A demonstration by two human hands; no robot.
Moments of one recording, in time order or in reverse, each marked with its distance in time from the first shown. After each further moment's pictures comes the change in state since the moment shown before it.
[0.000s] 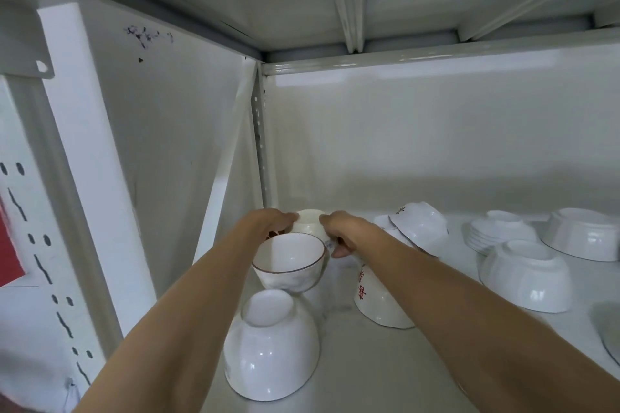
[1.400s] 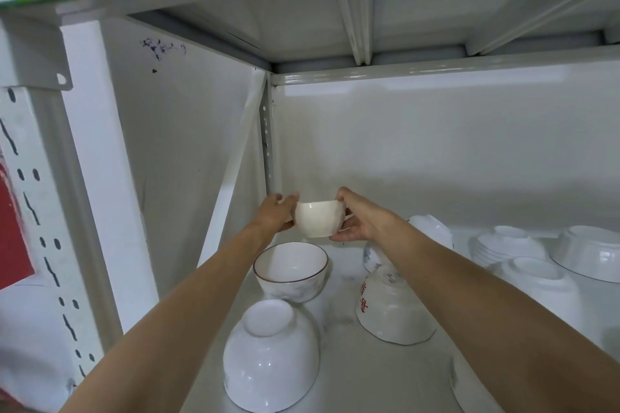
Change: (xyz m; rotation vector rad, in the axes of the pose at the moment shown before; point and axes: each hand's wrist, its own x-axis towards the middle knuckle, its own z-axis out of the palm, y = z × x) left_hand -0.008 0.004 -0.003 -0.811 0.139 0.350; right_hand -0.002 -0.014 -0.044 0.481 -0.175 -0.136
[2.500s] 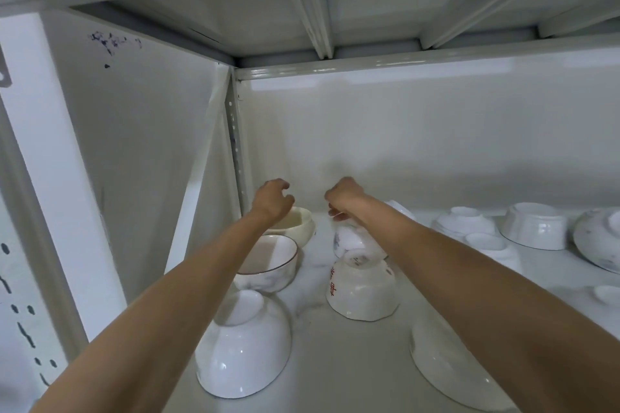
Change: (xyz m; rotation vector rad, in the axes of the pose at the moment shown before) left_hand -0.003 0.019 0.043 0.851 -0.015 0.325; right_hand -0.018 -0.004 -0.025 -0.495 0.351 -0.228
